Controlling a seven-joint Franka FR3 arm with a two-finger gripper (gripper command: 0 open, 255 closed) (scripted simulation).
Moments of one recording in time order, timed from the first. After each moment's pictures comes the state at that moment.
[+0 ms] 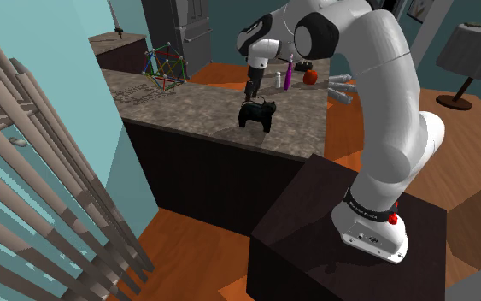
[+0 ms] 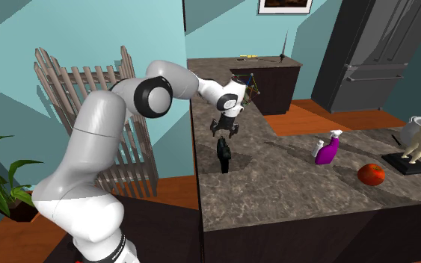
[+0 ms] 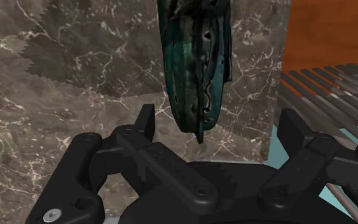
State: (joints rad) arm -0.23 0.68 -0.33 -1.47 0.45 2.01 -0.94
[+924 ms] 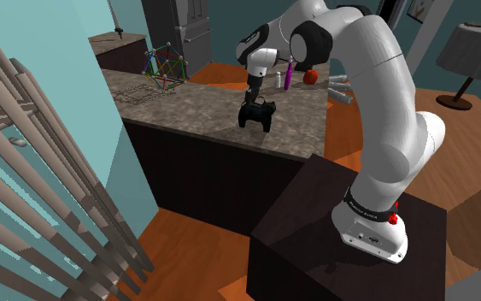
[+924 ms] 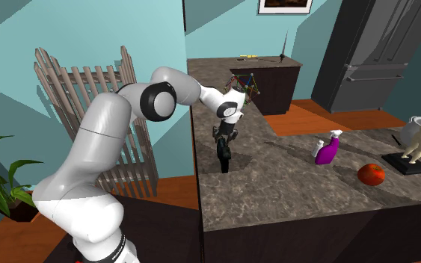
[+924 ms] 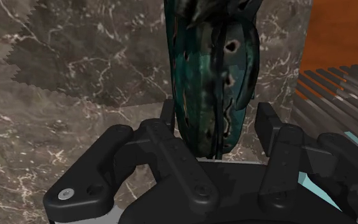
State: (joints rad) arm -0.24 0.75 -0.31 -1.46 0.47 2.06 -0.97
